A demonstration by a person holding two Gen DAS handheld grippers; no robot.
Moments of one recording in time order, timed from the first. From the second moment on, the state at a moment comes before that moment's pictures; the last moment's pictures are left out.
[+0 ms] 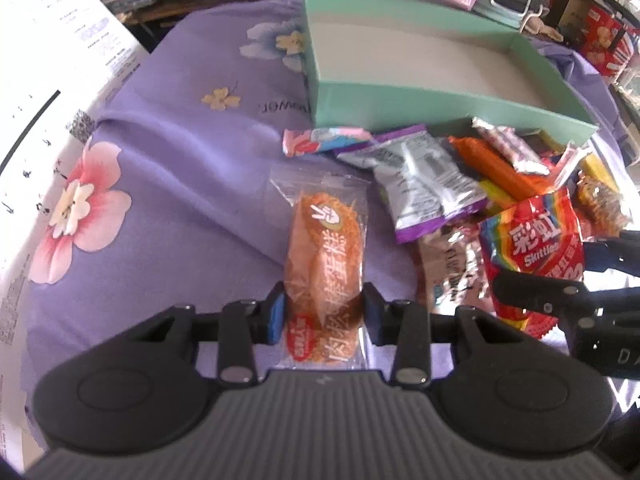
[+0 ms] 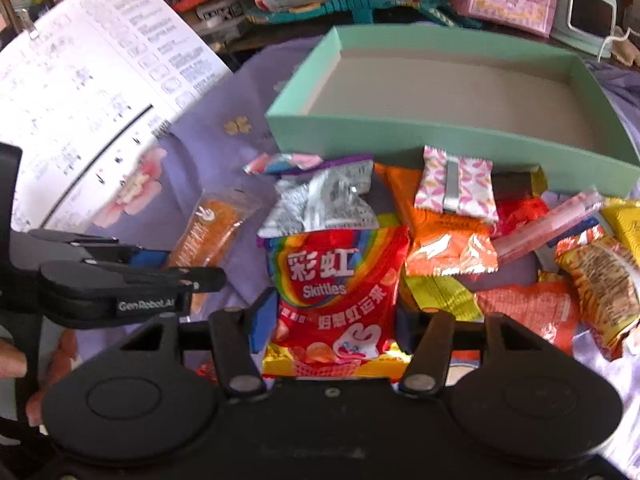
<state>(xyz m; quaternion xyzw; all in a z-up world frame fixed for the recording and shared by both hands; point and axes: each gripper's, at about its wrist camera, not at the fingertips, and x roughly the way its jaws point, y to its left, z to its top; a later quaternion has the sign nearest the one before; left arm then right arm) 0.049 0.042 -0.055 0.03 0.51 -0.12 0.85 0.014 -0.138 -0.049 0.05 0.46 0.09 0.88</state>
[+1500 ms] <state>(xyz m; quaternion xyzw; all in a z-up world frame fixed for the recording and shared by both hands) 0.344 -0.060 -0.029 0.09 0.46 -0.14 0.87 0.326 -0.231 -0.042 0.13 0.44 0.03 0.89</state>
